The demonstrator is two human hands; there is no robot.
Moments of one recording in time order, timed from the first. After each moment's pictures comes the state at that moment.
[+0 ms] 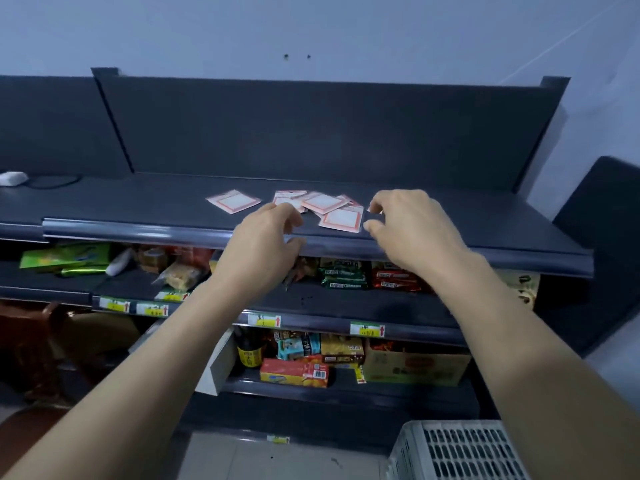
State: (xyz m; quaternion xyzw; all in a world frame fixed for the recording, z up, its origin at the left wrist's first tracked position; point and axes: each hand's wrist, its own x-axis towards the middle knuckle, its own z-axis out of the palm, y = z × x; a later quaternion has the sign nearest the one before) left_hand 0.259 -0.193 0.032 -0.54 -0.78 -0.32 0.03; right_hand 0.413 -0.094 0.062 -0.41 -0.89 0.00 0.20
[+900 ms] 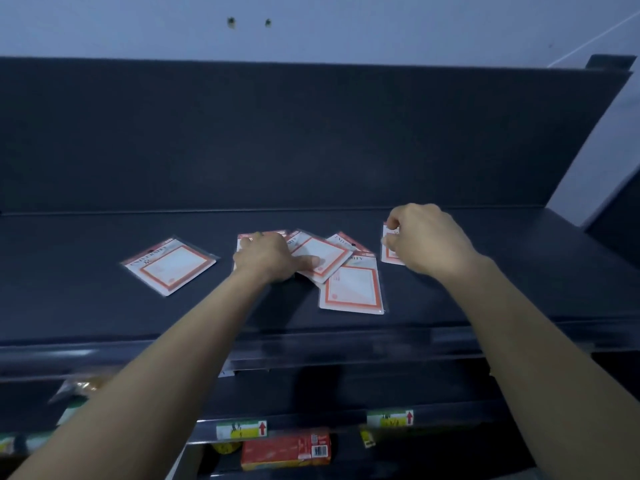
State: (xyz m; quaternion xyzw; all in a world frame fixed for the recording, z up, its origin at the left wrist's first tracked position) left_hand 0.090 0.085 -0.026 -0.46 -0.87 -0.12 -0.14; right_hand 0.289 0.126 0.027 -0.54 -0.83 0.05 0.12
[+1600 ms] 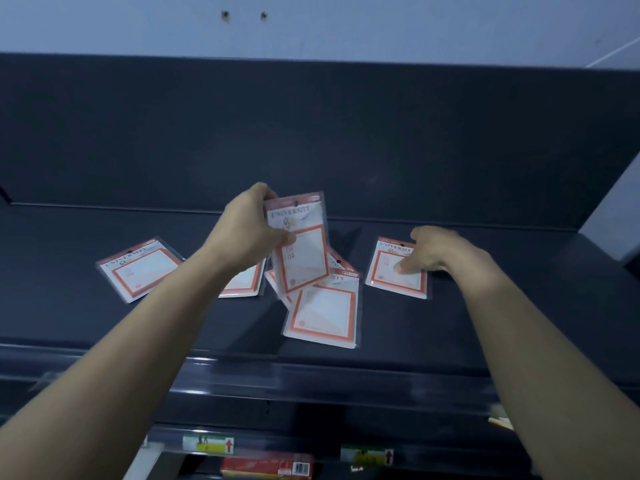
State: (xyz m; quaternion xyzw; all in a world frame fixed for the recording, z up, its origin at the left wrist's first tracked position) left_hand 0.113 0.100 0.021 -0.46 -0.78 -0.40 -0.15; right_hand 0.313 0.262 -0.009 -0.58 -0.80 0.15 -0.07
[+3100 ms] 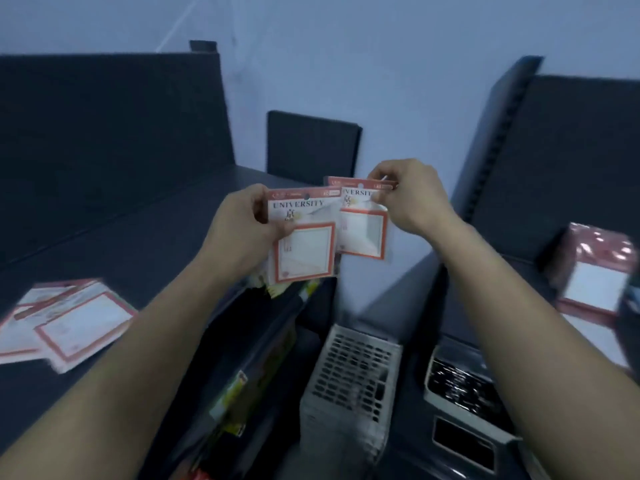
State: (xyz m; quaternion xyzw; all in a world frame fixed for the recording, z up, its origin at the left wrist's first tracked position) left_hand 0.317 0.042 0.025 -0.77 -0.34 -0.37 -0.40; right_hand 0.520 -0.033 0.045 -0.80 -0.49 -0.02 0.34
